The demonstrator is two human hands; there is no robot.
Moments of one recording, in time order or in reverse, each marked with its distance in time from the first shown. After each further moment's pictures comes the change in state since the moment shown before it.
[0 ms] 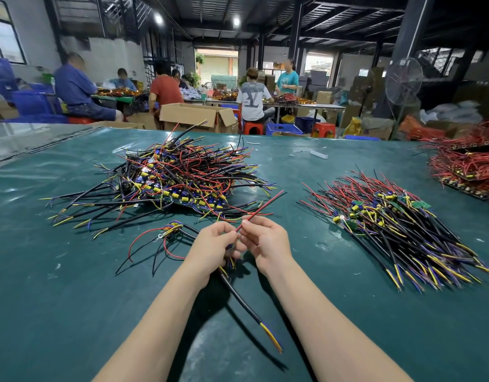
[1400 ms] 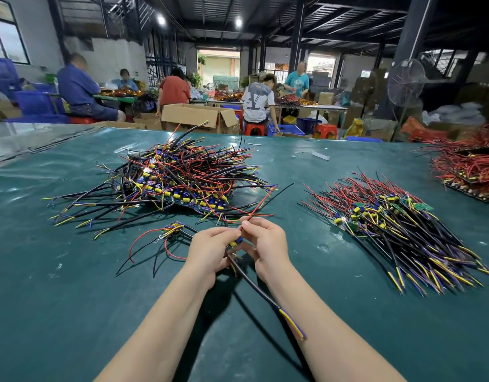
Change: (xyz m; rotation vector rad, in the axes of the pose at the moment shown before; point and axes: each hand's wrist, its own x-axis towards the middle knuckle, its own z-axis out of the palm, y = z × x) left_hand -0.001 0.003 0.006 -0.266 0.174 -0.089; right_hand -0.008 -0.002 0.006 -0.077 -0.012 -0.054
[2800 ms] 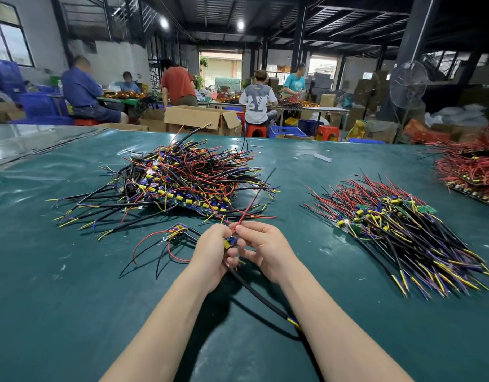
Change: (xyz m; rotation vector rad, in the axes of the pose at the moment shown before) left_hand 0.002 0.006 0.003 -0.250 -0.053 -0.136; right_hand 0.003 -0.001 -0.010 -0.168 -0.313 0.059
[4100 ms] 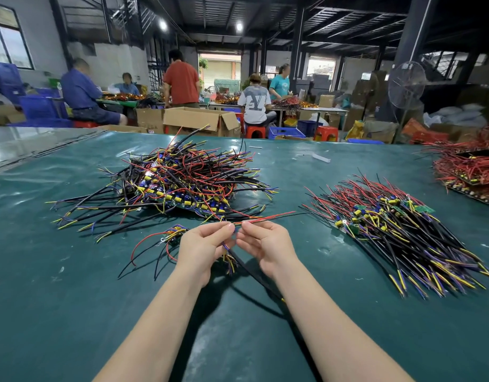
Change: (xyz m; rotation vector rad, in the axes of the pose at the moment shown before) left_hand 0.002 0.003 -0.015 0.009 0.018 0.234; right_hand 0.003 -0.007 0.004 0.220 0.208 0.050
